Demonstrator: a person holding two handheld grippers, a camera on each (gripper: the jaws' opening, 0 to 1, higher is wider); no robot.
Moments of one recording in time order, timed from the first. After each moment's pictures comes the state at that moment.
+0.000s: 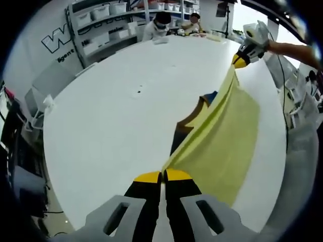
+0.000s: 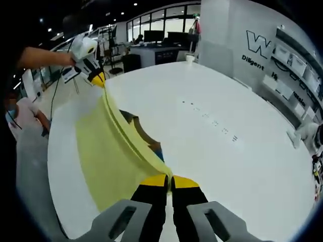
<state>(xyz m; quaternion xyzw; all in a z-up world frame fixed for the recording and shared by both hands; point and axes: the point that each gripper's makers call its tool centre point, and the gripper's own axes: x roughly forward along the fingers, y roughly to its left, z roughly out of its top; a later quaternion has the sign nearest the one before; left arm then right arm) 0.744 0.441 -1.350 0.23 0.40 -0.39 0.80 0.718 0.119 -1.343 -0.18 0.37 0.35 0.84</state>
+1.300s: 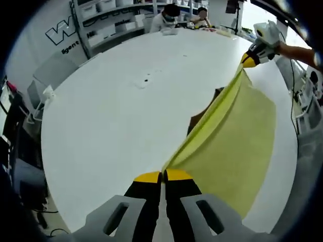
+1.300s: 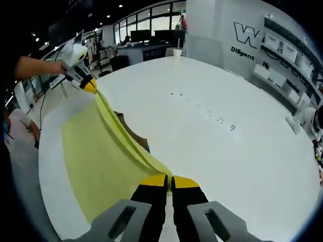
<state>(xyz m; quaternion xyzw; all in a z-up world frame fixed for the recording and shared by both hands) 0.770 0.438 -1.394 0.24 0.42 -0.36 0.80 0.741 0.113 -1.383 -0.15 0.39 0.31 0.86</state>
